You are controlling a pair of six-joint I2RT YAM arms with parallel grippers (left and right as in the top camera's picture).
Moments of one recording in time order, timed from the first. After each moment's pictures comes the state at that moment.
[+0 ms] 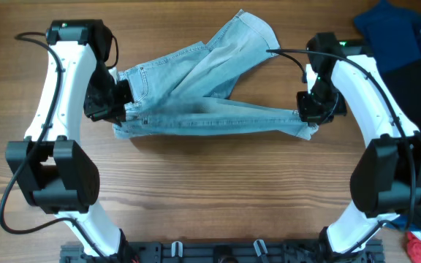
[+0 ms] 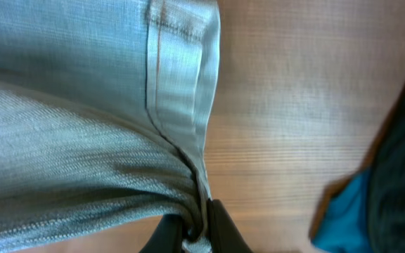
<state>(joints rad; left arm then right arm) -0.01 1.93 1.76 -1.67 0.10 -0.31 0.09 1.87 1.53 -1.40 0.07 0.09</state>
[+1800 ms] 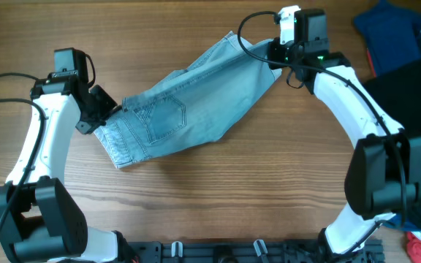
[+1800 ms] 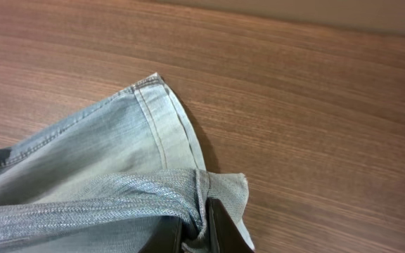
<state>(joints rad) 0.13 1.65 1.23 -0.94 0.00 -0.63 0.18 1.89 1.40 -0.28 -0.08 -0.02</state>
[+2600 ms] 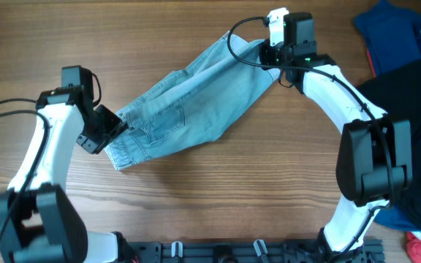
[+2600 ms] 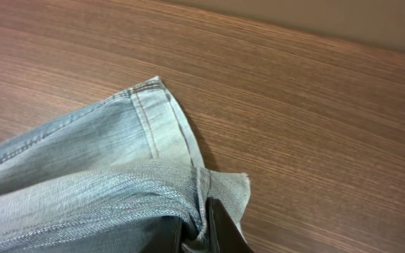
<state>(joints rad) 0.13 1.60 1.12 -1.01 0.04 -0.75 0.20 1.98 1.40 -0.16 -0.08 -0.07</state>
